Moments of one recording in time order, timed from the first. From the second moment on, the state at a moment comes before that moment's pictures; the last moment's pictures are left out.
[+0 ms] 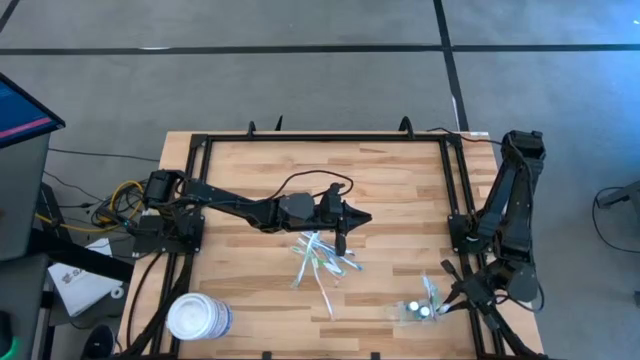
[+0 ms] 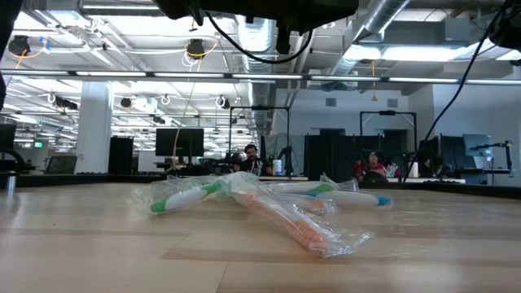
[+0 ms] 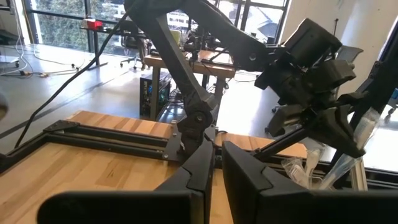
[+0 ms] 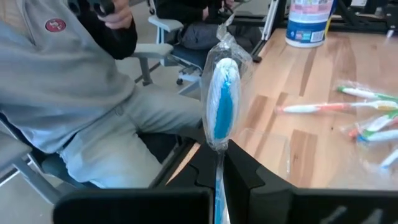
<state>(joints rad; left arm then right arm) -0.10 1.82 1.18 0.62 -0.19 -0.13 1.36 0.90 0.42 0.02 0.74 0.47</state>
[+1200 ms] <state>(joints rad) -0.10 1.82 1.18 0.62 -0.19 -0.14 1.36 0.90 0.25 0.16 0.76 0.68</state>
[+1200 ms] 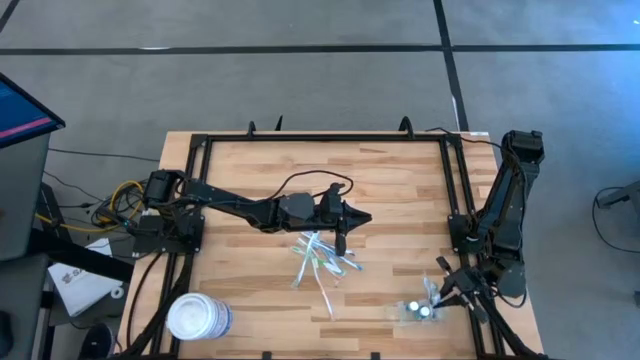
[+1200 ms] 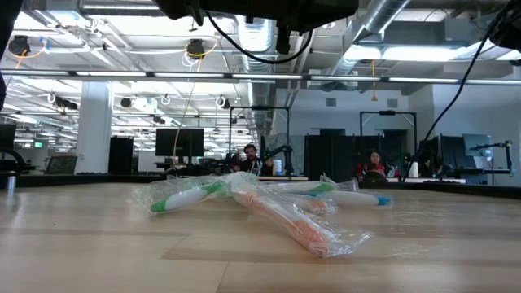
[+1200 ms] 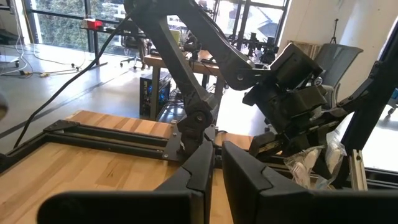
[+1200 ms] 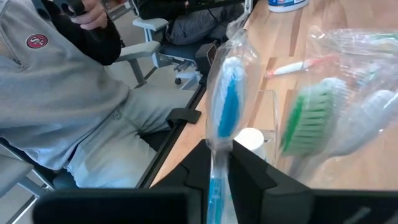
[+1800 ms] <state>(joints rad) -0.10 1.82 1.18 0.61 -0.19 -0.14 1.39 0.83 0.25 0.13 0.76 0.67</state>
